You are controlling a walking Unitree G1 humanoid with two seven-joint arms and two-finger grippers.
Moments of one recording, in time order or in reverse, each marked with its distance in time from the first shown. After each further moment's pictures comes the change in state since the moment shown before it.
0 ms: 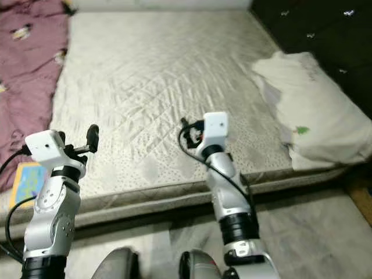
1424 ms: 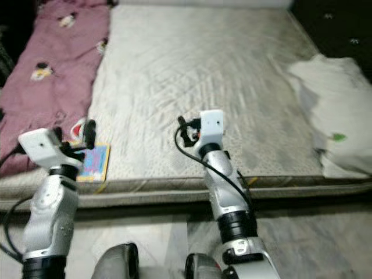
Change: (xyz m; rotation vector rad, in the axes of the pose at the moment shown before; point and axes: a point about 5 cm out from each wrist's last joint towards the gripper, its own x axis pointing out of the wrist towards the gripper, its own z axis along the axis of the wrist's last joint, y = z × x) left arm 0.000 -0.004 0.007 -0.024 -0.050 -0.030; right arm 0.003 0.004 0.003 -0.013 -0.005 0.003
